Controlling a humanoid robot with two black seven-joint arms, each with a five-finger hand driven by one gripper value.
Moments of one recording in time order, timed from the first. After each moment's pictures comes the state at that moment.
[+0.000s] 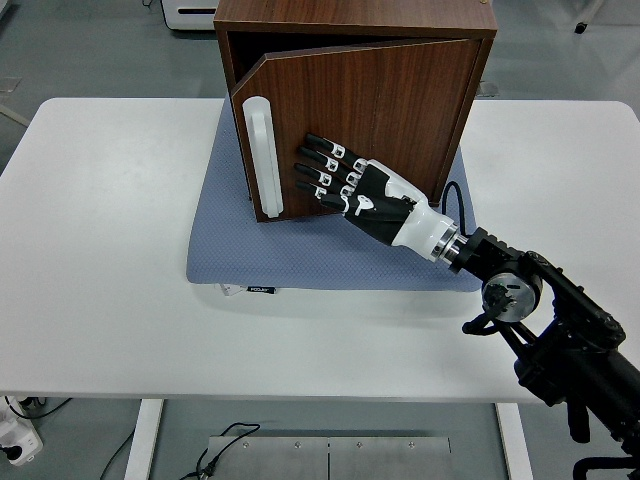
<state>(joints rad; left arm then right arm) 0.16 0.00 -0.17 -0.23 0.08 0.08 -0.04 0.59 0.00 1.00 0.97 -0.52 0.61 0.05</state>
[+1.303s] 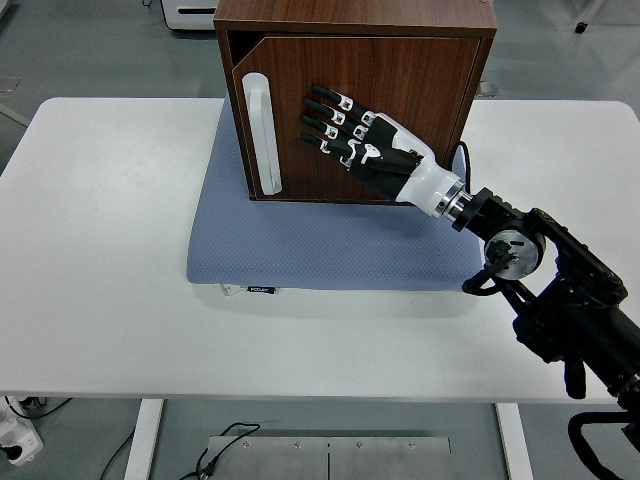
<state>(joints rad) 0.16 0.00 -0.17 -0.23 0.08 0.08 -0.04 0.73 0.00 1.00 0.86 -0.43 0.61 0.05</state>
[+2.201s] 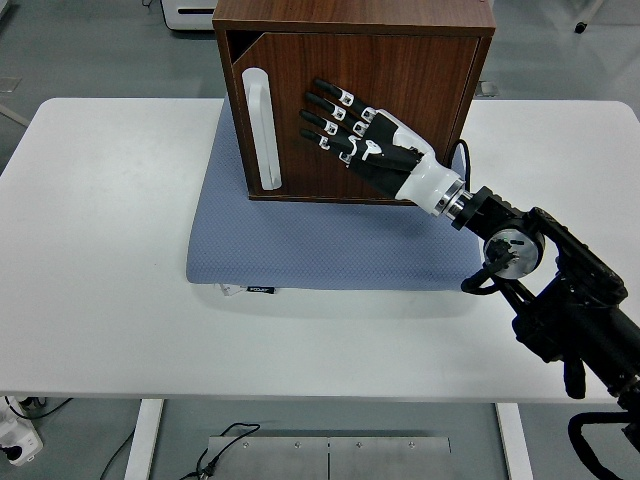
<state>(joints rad) 0.16 0.00 -0.17 -0.23 0.08 0.08 -0.04 0.73 0.00 1.00 0.88 -0.42 0.61 0.05</state>
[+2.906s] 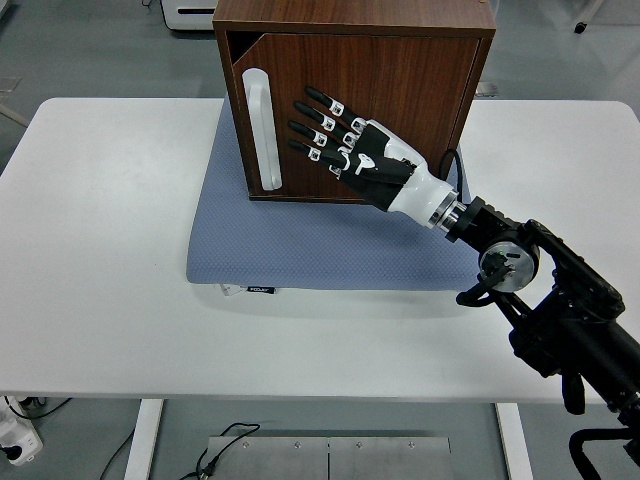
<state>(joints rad) 0.16 0.00 -0.17 -0.23 0.08 0.08 -0.04 0.67 0.00 0.99 0.96 -0.42 0.61 0.05</state>
